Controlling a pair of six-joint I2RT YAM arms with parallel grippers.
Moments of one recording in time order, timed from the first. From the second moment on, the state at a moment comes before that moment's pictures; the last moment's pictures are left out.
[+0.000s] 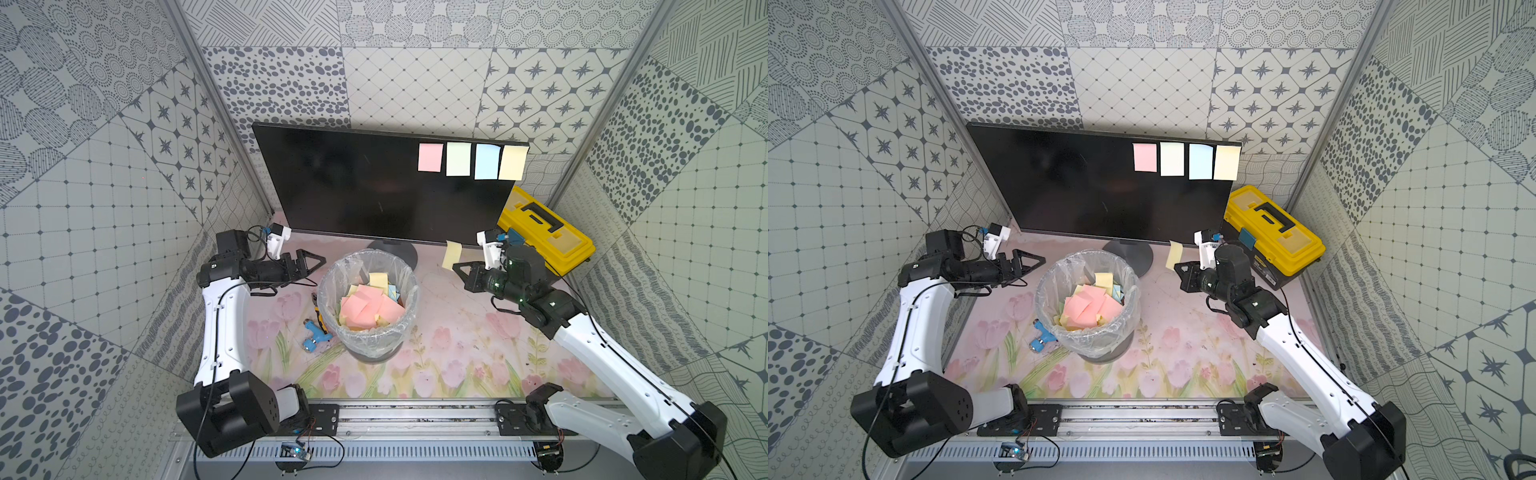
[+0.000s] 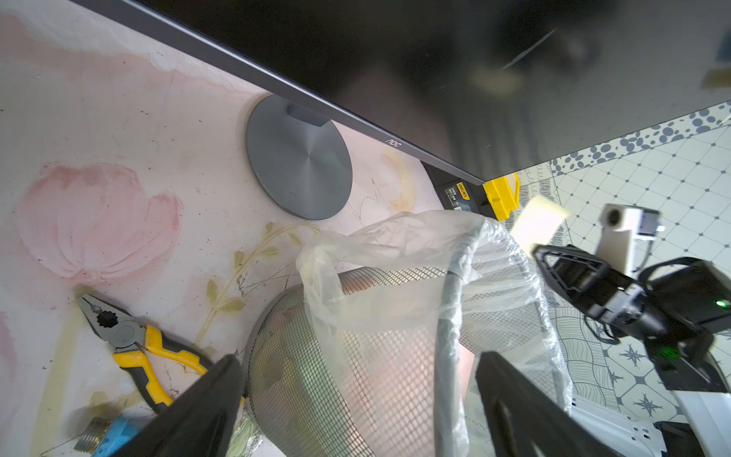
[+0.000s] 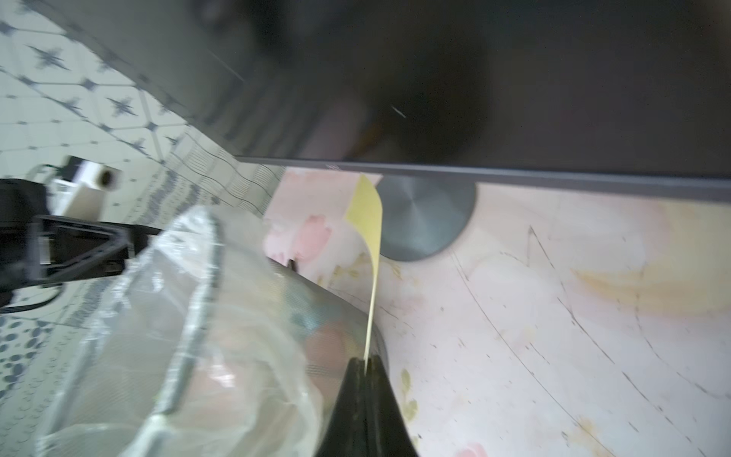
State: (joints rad) left arm 0.40 1.29 1.27 -1.05 0.97 0.08; right arm 0.54 1.03 1.01 -0.35 -0.25 0.52
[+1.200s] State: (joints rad) left arm 0.38 1.29 1.35 -1.05 0.96 0.07; right arm 1.05 1.60 1.72 -0.84 -0.08 0.28
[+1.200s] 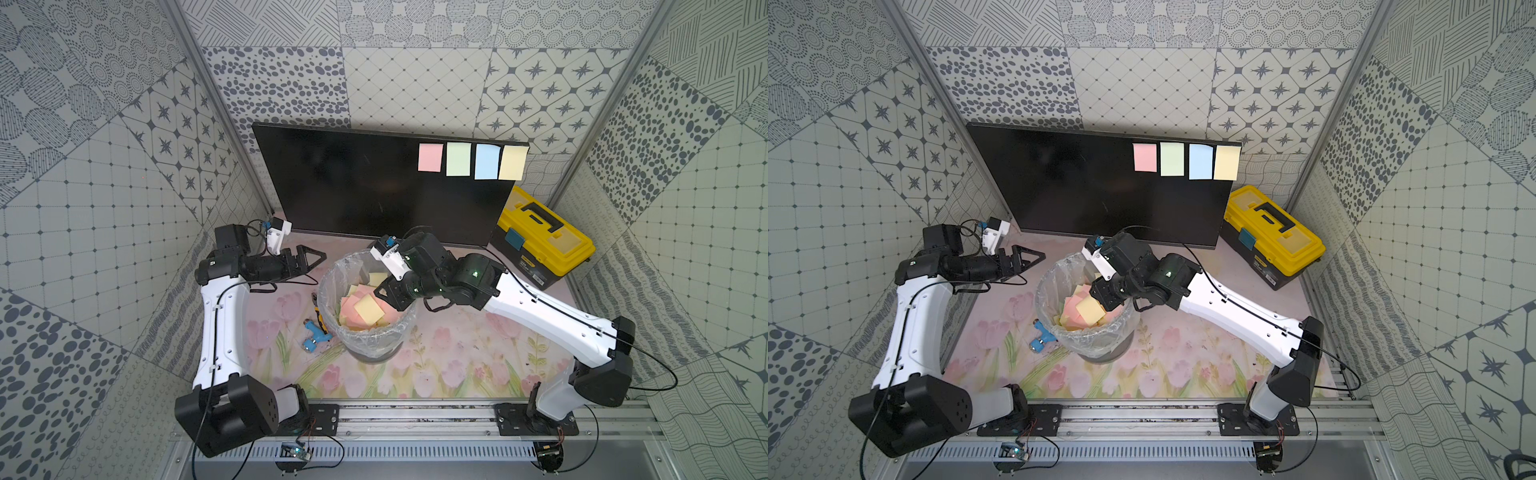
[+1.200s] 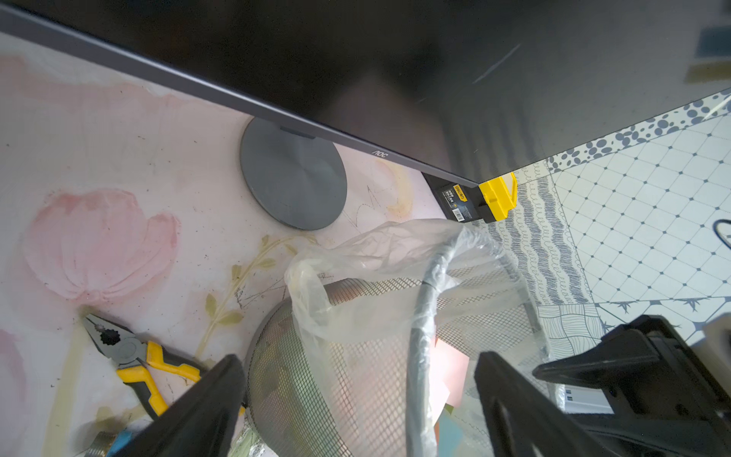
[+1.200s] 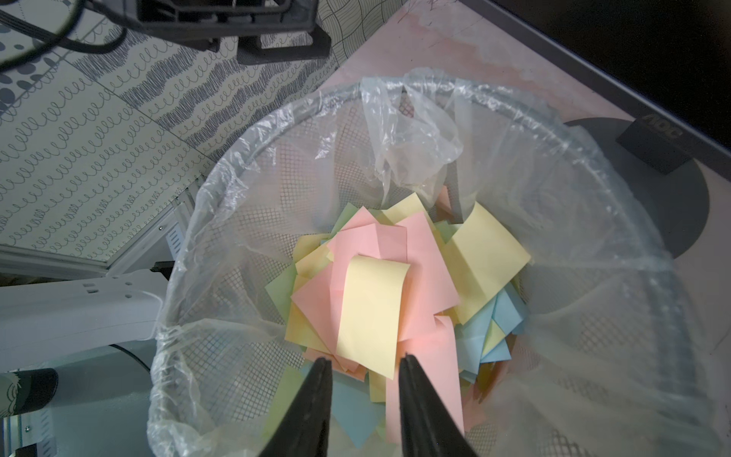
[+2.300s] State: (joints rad) left arm 0.07 1.36 1.66 -1.13 1.02 0.13; right arm 0.13 1.21 1.58 -0.60 -0.36 0.75
